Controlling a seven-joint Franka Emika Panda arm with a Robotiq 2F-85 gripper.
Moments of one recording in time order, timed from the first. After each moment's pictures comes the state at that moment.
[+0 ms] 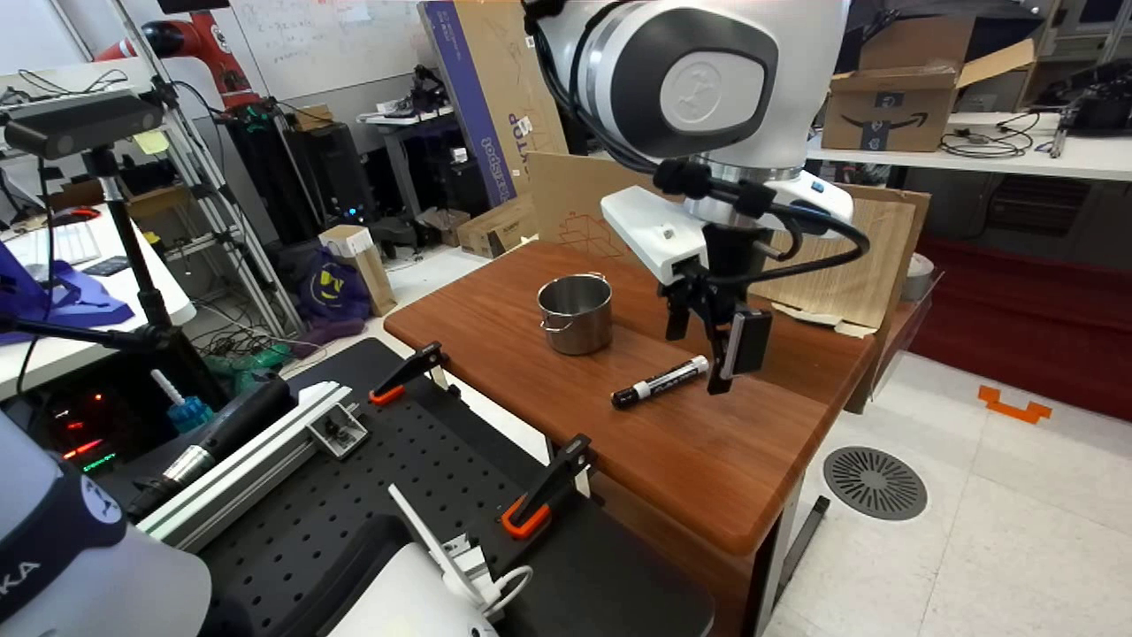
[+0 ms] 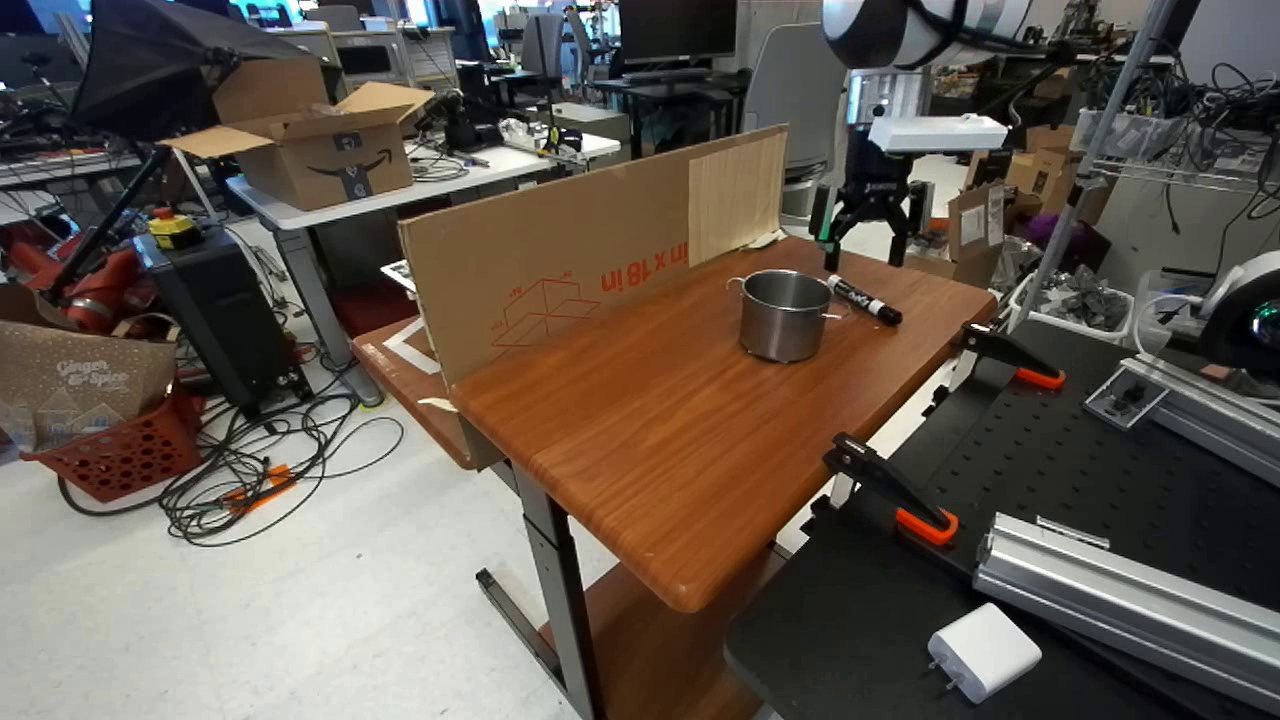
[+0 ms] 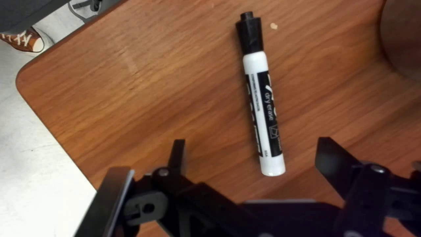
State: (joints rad) arm -0.12 0.49 -0.18 -2.13 0.22 2.46 0.02
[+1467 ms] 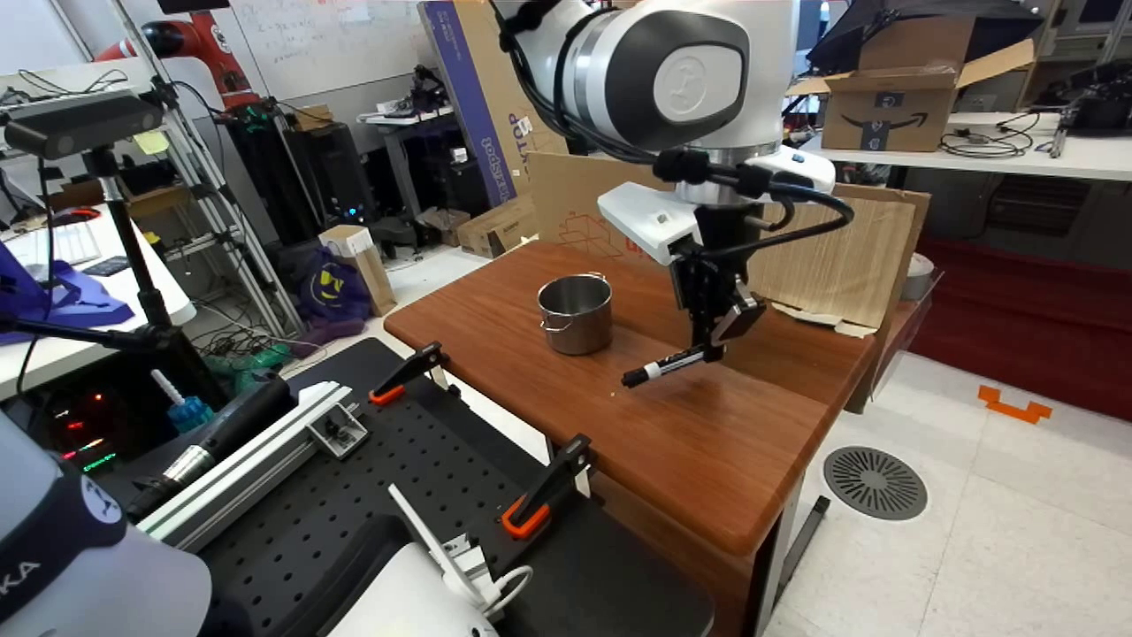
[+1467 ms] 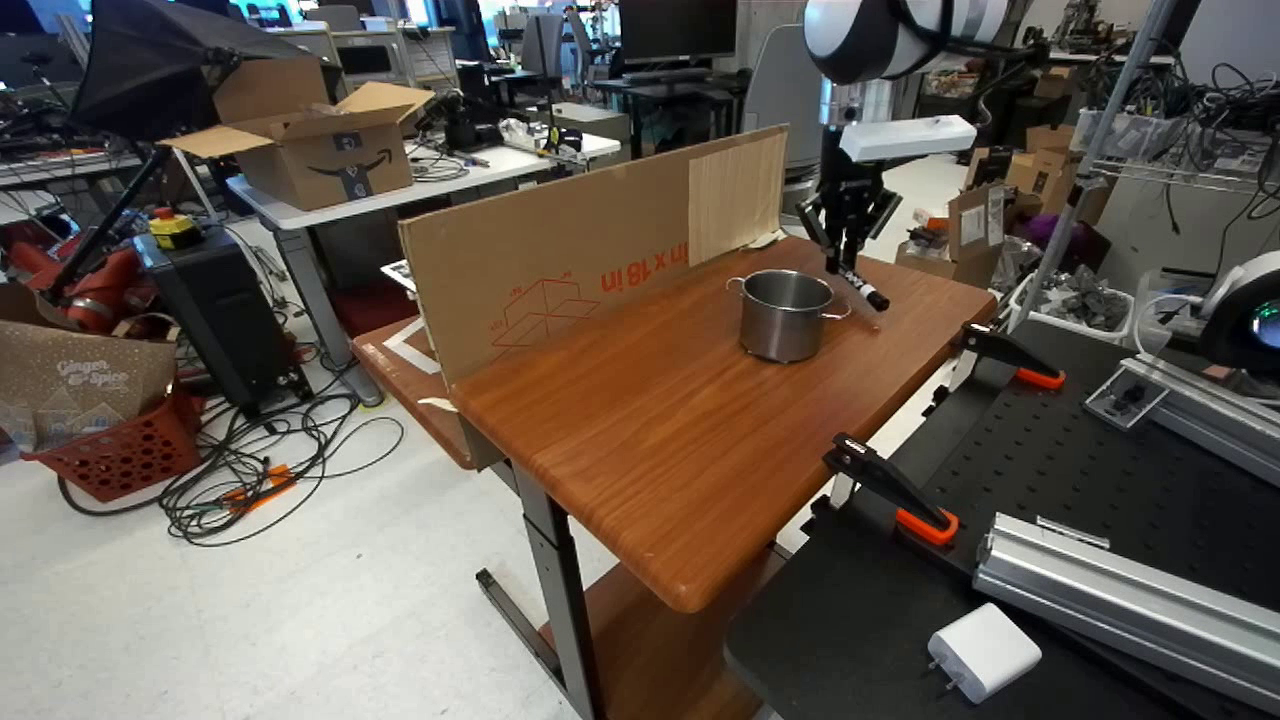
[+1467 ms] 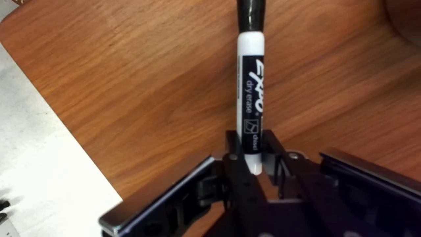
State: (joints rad) arm -0.07 0.50 -0.17 -2.12 0.10 2.56 0.14
